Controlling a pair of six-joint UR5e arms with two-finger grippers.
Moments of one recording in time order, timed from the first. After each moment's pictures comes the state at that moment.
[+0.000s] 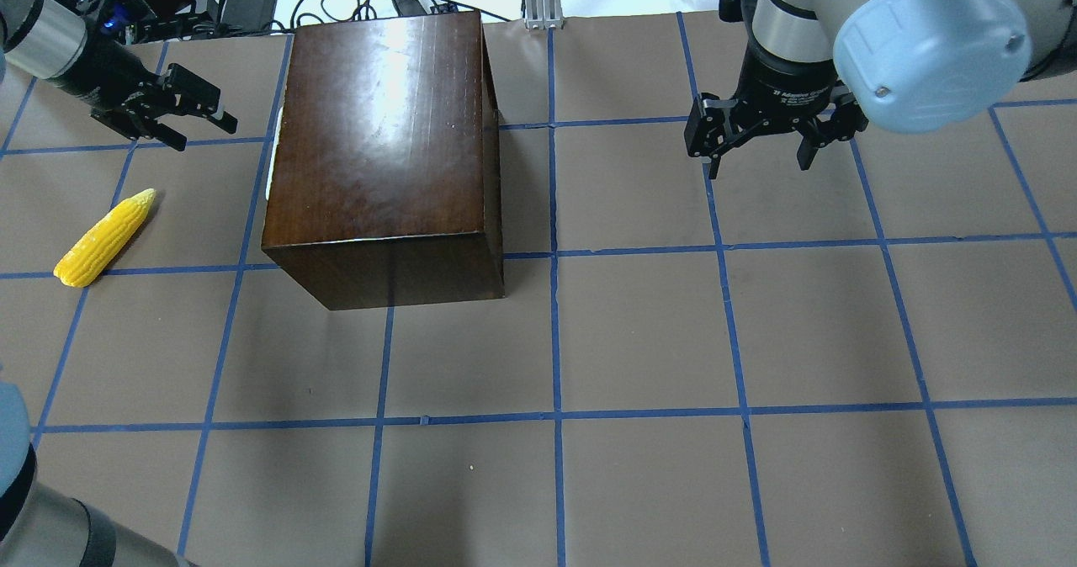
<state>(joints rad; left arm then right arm) -1.13 -1.96 -1.46 -1.41 1.20 0.46 1.65 -1.48 1.58 -1.63 -1.63 0.06</state>
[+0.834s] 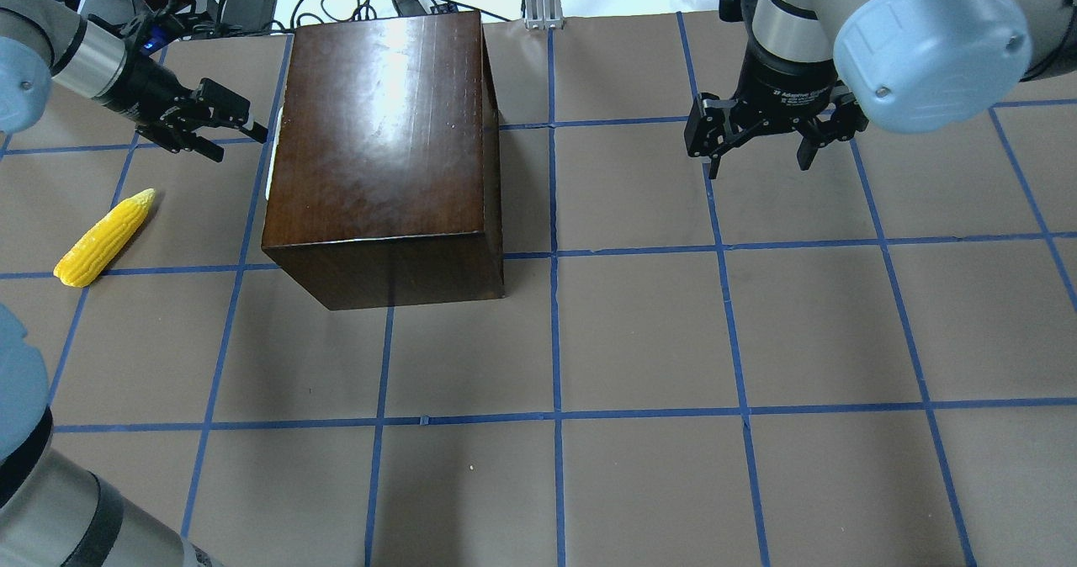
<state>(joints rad) -1.15 -2.04 -1.47 -1.40 1.12 0.50 1.65 -1.48 1.58 -1.62 -1.63 0.06</state>
